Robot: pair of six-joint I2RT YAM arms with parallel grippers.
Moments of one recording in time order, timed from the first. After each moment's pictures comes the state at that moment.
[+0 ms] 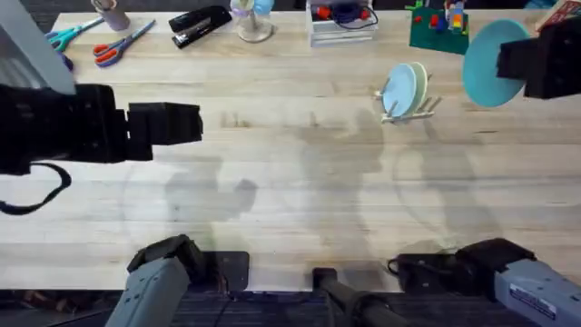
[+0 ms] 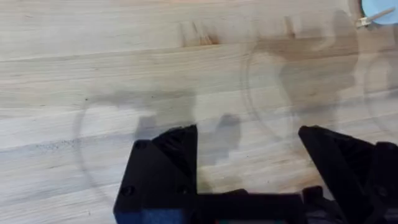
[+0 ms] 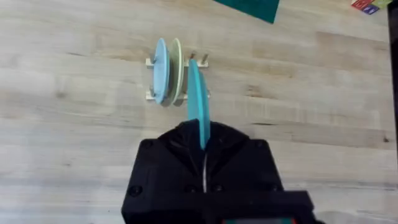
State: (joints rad) left arm 0.38 0.91 1.27 -1.48 0.44 0.32; right arm 0.24 0.99 1.29 -1.12 0.28 0.00
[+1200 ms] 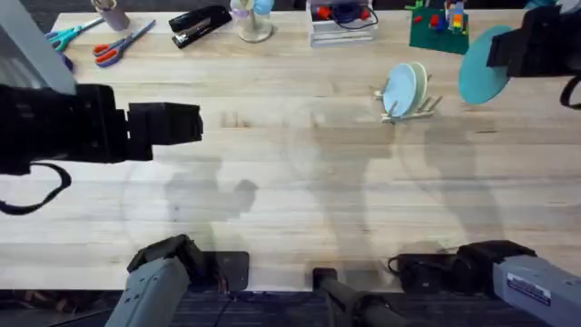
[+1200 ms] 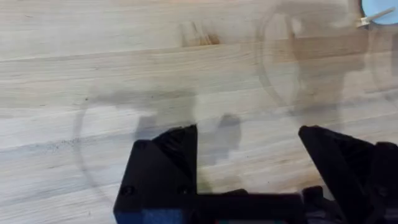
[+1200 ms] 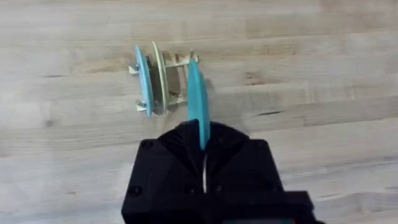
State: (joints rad) left arm 0.38 0.91 1.27 -1.48 0.44 0.32; right arm 0.11 1.13 1.29 -1.07 0.23 0.11
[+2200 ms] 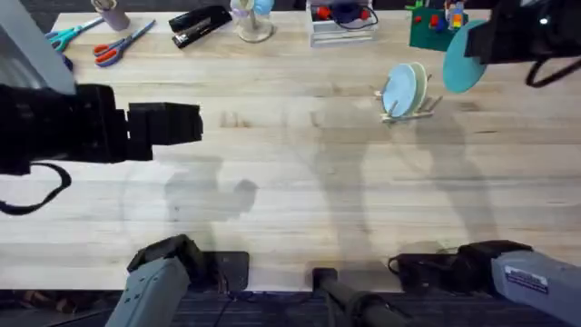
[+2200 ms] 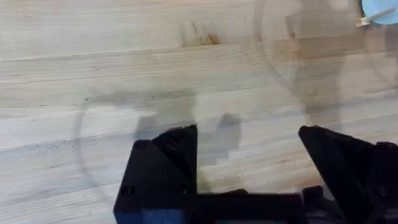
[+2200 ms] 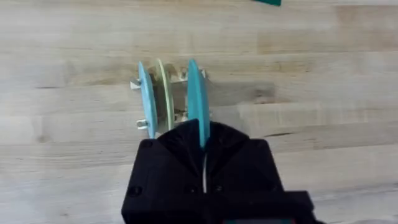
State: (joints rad) left arm 0.38 0.91 1.27 -1.48 0.44 0.32; right arm 0.11 1.26 1.29 -0.95 0.21 0.07
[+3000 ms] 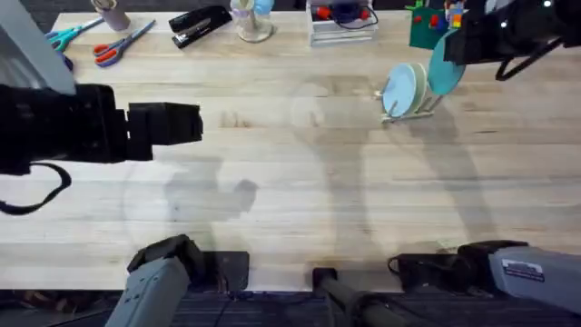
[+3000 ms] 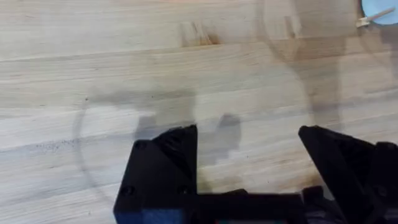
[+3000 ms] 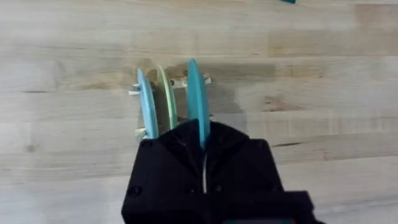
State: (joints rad) left arm 0.38 0.91 1.27 -1.48 0.44 0.32; right arm 0.11 1.40 1.29 -0.89 0.21 0.06
